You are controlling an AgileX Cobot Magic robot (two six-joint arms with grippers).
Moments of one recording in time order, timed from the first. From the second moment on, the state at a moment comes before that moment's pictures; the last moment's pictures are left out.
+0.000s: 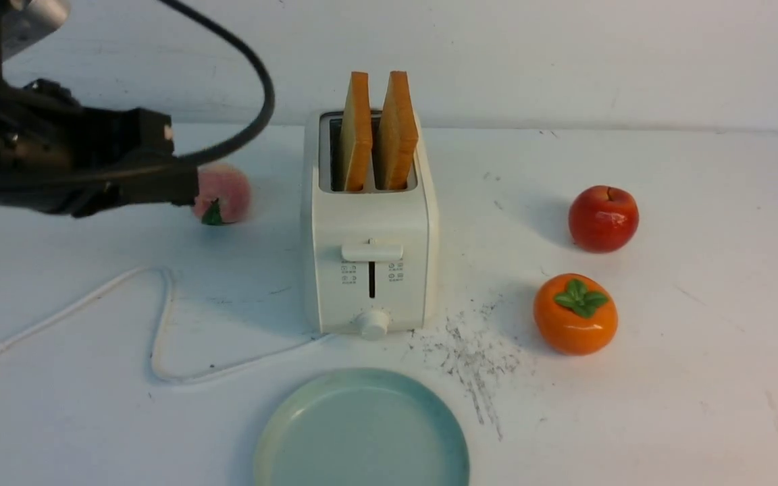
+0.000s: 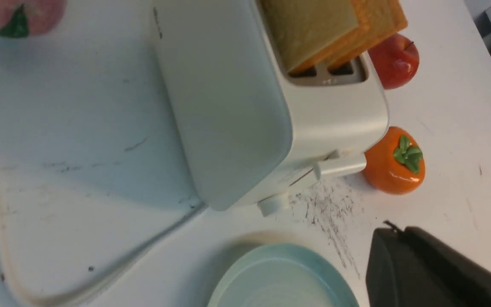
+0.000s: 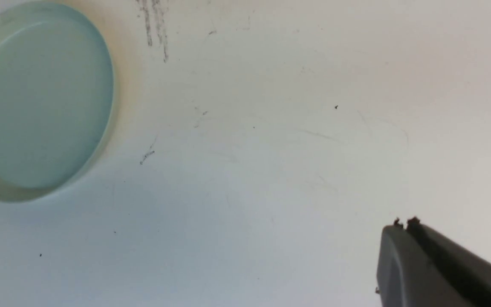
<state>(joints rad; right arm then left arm) 0.10 0.61 -0.62 0.25 1.04 0.07 -0.08 1.27 -1.14 -0.75 0.77 0.30</state>
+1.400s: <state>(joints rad) 0.10 0.61 -0.62 0.30 0.99 0.07 -0.31 1.84 -1.58 -0.63 0.43 0.21</state>
